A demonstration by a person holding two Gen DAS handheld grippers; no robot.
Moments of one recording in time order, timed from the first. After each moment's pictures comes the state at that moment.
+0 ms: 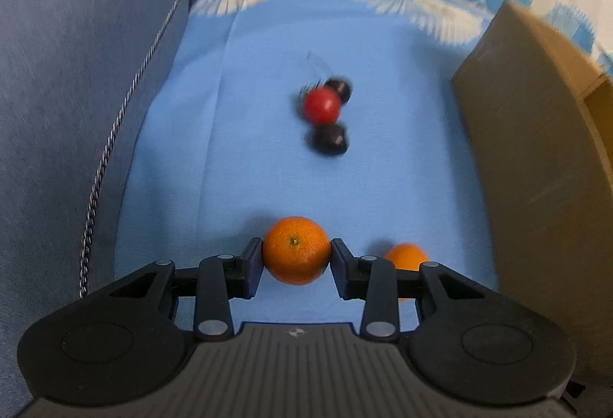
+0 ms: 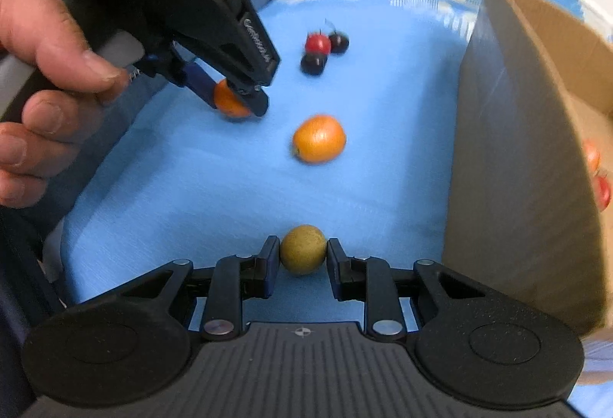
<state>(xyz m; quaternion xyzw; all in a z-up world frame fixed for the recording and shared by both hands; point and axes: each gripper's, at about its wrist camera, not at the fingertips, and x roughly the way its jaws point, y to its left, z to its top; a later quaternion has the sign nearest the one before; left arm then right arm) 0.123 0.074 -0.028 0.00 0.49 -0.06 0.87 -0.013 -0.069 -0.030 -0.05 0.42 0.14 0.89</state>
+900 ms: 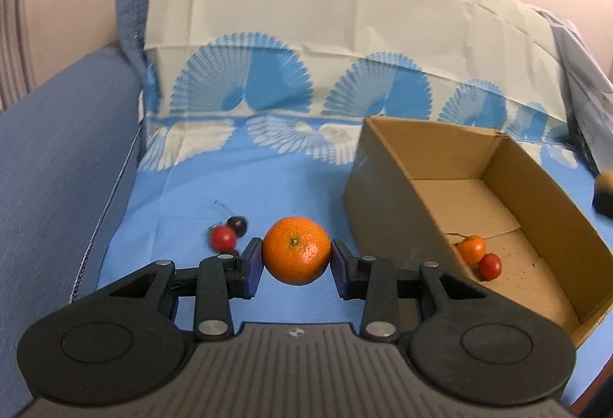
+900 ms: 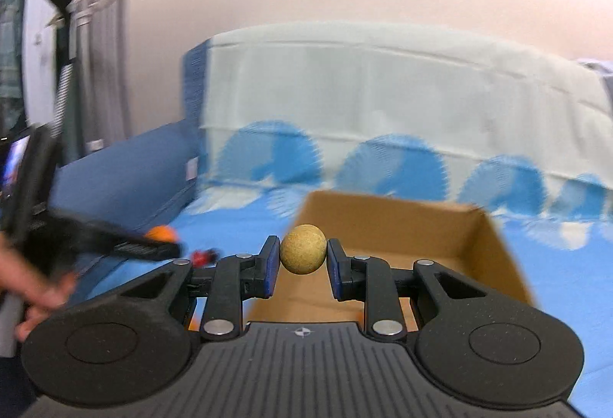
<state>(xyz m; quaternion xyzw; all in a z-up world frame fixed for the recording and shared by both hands) 0.054 0.005 0.033 0.01 0.28 -0.13 0.95 -0.069 -0.245 0.092 -0.01 0.16 0.05 0.99</state>
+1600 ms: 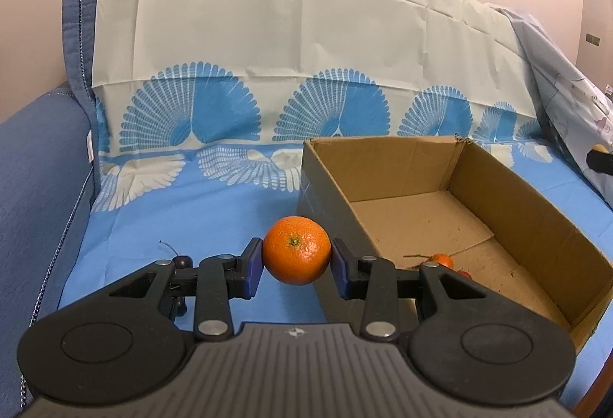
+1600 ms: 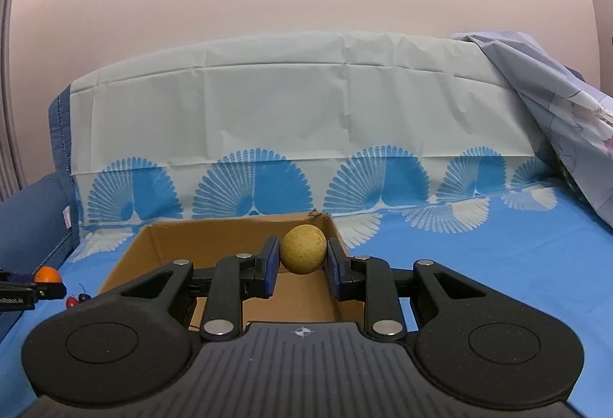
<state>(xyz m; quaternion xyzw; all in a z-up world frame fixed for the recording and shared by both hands) 0.063 -0.036 0.027 0.03 0.24 -0.18 0.95 -0.056 -0.357 0.075 0.06 0.14 -0.09 0.98</state>
